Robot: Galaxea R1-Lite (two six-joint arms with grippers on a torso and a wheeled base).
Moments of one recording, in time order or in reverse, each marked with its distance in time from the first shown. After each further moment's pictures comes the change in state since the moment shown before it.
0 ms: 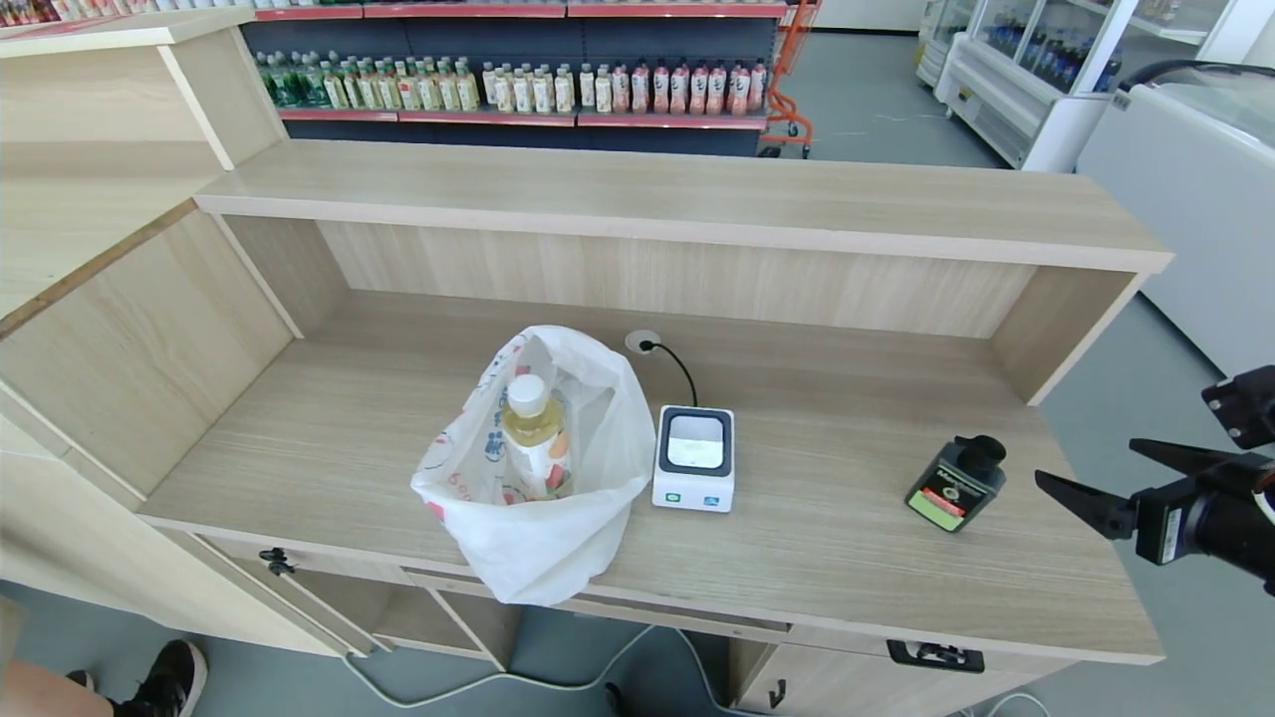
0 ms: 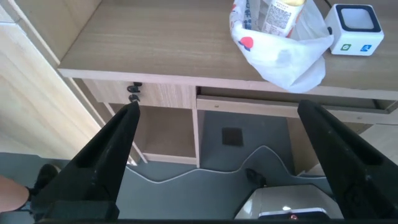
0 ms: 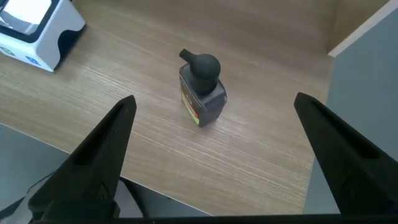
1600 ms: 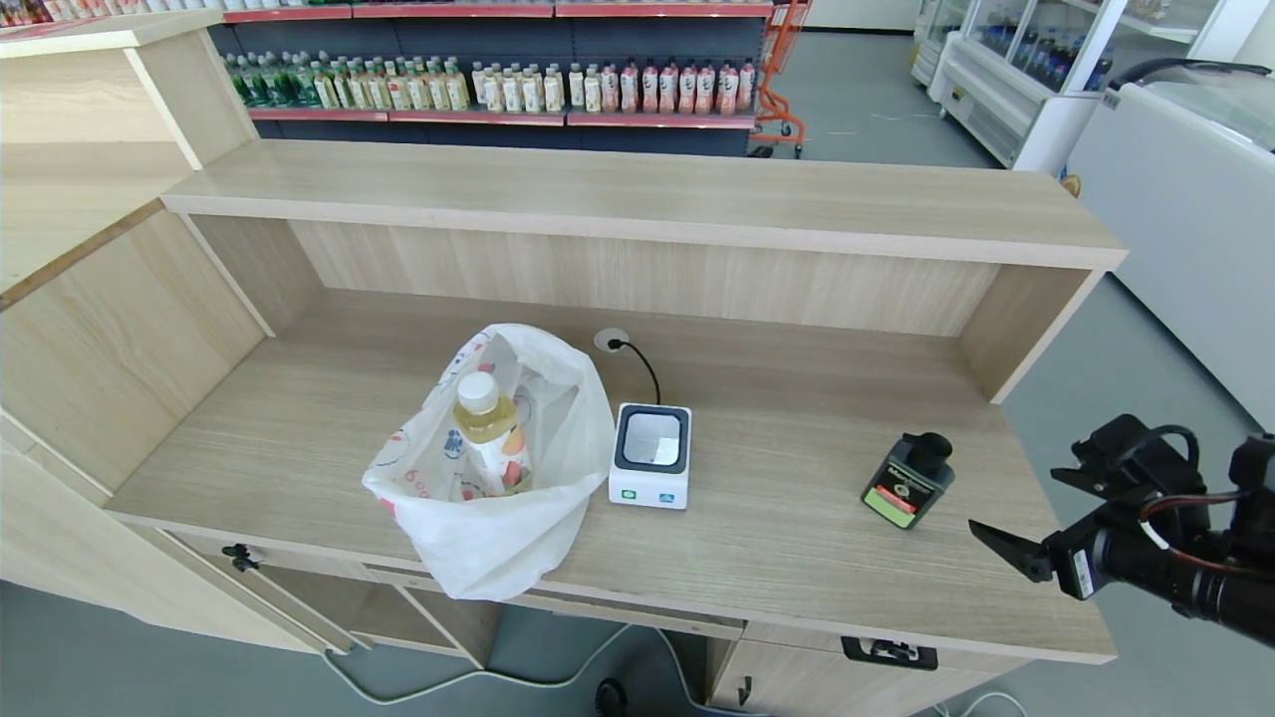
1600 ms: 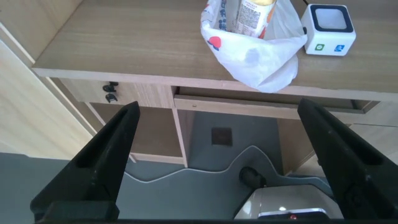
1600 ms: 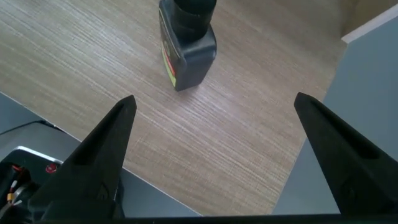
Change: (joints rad) left arm 0.000 0.000 0.000 0.000 0.000 -0.002; right arm 0.124 0.222 0.048 -0.150 -0.099 -0.200
